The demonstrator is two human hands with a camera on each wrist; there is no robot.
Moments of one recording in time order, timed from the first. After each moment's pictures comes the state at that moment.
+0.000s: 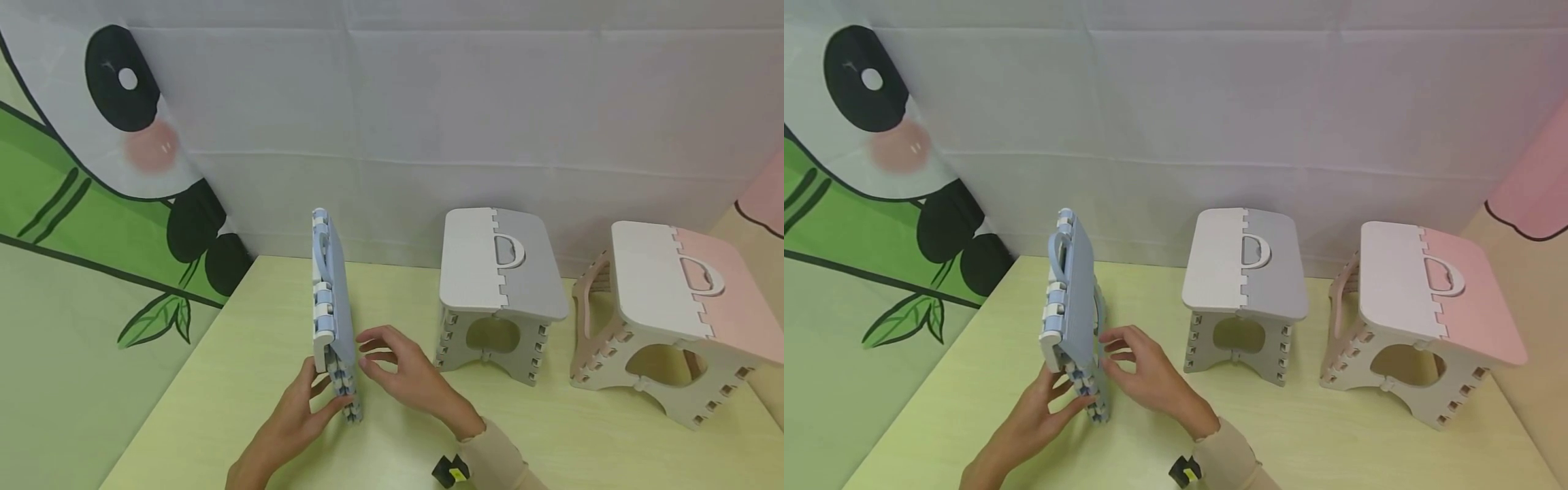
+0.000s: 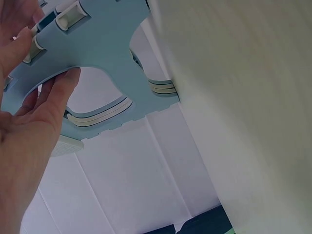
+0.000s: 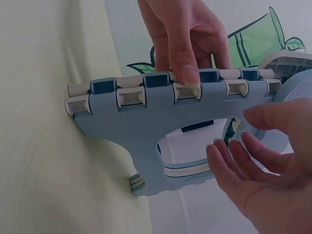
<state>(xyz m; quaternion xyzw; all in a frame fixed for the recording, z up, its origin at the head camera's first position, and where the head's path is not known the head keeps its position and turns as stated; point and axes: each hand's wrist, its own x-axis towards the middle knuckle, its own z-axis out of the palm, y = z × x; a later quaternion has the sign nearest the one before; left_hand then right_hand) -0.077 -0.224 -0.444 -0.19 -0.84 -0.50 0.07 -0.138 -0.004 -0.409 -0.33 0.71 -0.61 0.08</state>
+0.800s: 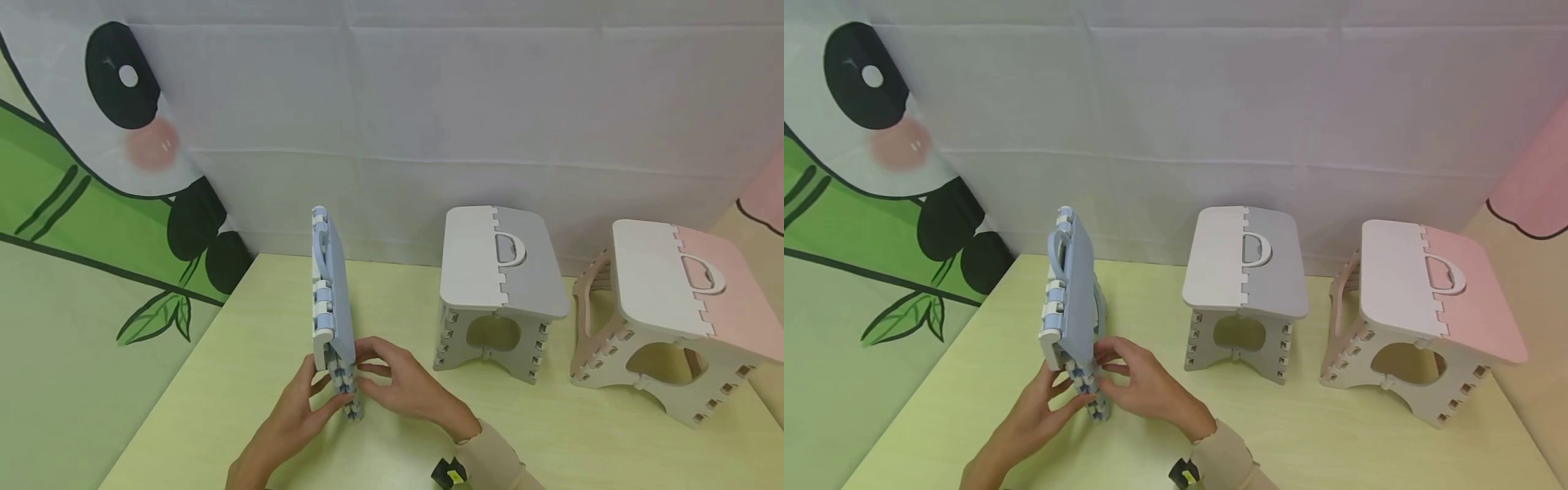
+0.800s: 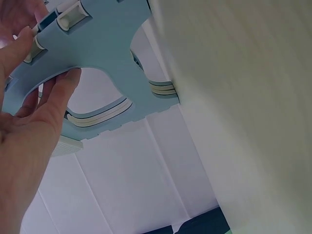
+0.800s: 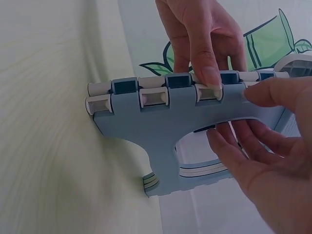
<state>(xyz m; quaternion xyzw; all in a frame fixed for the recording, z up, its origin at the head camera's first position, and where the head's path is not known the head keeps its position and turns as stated) -0.078 -0.226 -0.447 -0.20 -0.84 -0.50 0.08 -0.134 -0.007 -0.420 -0.37 0.69 -0.61 0.14</state>
